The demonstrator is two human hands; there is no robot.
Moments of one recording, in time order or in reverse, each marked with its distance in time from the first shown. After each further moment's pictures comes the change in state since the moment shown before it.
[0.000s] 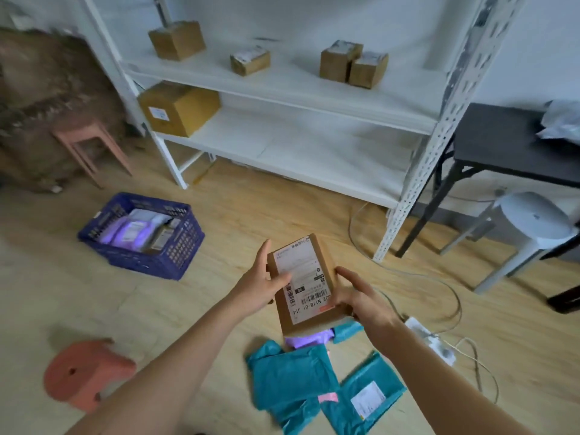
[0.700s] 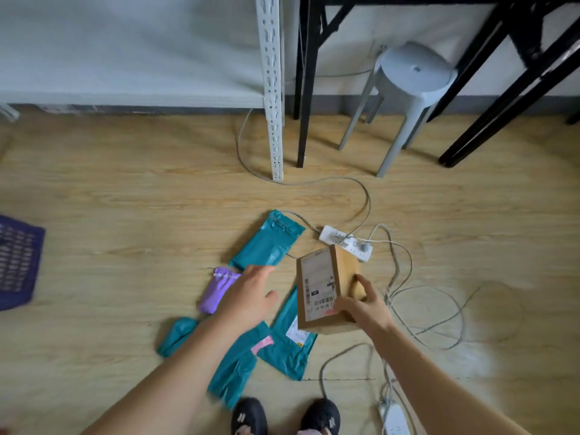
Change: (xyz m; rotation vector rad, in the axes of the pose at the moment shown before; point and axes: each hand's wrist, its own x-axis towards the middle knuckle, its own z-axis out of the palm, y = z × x) left_hand 0.144 -0.051 0.323 0.679 -0.386 0.185; right_hand 0.087 0.275 -0.240 0.073 0.496 0.417
